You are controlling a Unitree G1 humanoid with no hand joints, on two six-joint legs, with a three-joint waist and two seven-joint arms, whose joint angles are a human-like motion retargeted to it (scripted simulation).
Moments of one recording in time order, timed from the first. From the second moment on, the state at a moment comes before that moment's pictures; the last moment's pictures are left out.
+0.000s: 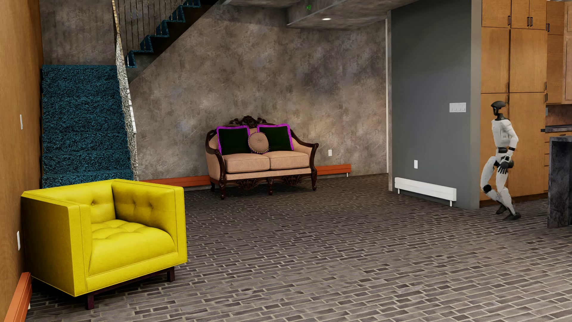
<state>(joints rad) -0.10 -0.34 -0.13 -0.21 -0.14 -0.07 0.00 0.00 0.11 0.58 1.18 0.26 0.48 -0.22 -0.27 0.41 -0.38 0.00 0.00 -0.37 0.37 0.72 0.82 0.00 0.00 0.00 0.00 0.00 0.00</state>
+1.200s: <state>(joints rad) 0.28 -0.42 -0.29 -0.13 -0.14 -0.03 0.00 0.00 0.08 0.41 0.64 0.15 0.54 -0.34 -0.18 0.44 -0.37 0.00 0.00 -0.37 0.48 0.50 1.00 0.00 0.00 0.00 0.00 0.00 0.00</state>
